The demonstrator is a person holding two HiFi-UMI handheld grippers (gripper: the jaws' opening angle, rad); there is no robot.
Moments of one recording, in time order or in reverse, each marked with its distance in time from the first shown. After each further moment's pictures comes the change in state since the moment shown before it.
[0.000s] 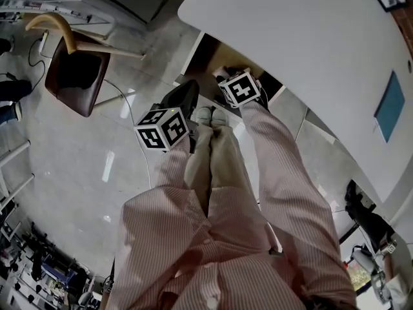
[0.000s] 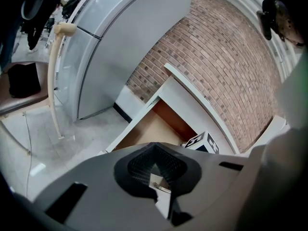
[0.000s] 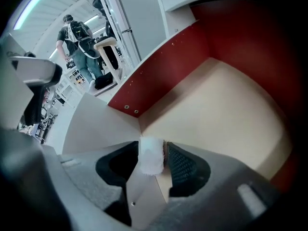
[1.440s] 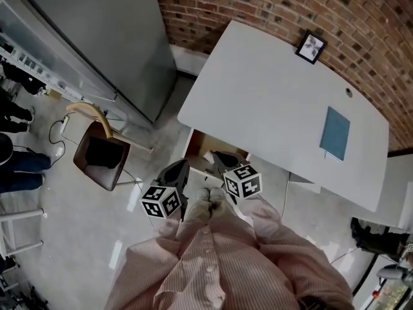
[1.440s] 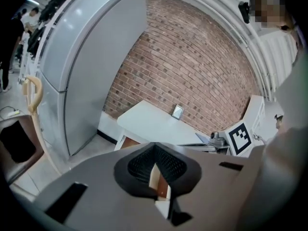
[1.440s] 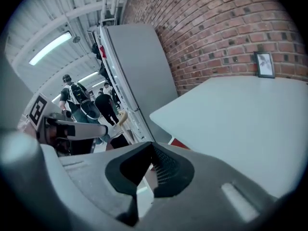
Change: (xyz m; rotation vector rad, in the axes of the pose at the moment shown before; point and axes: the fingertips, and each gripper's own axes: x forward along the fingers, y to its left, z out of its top) left arm -0.112 -0.122 0.085 0.293 -0.068 -0.121; right arm -0.263 0.067 0.083 0.228 -0.577 0.022
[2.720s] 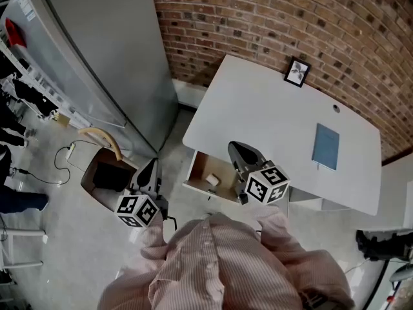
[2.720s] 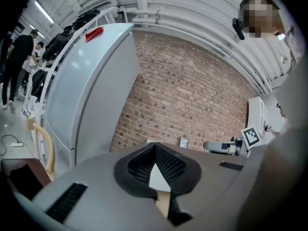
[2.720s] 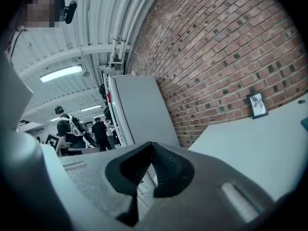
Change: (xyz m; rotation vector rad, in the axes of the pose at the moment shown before) left arm -0.092 0.006 0.150 0.153 -0.368 0.056; right arm -0.109 0.017 0.163 0.020 -0.487 0.005
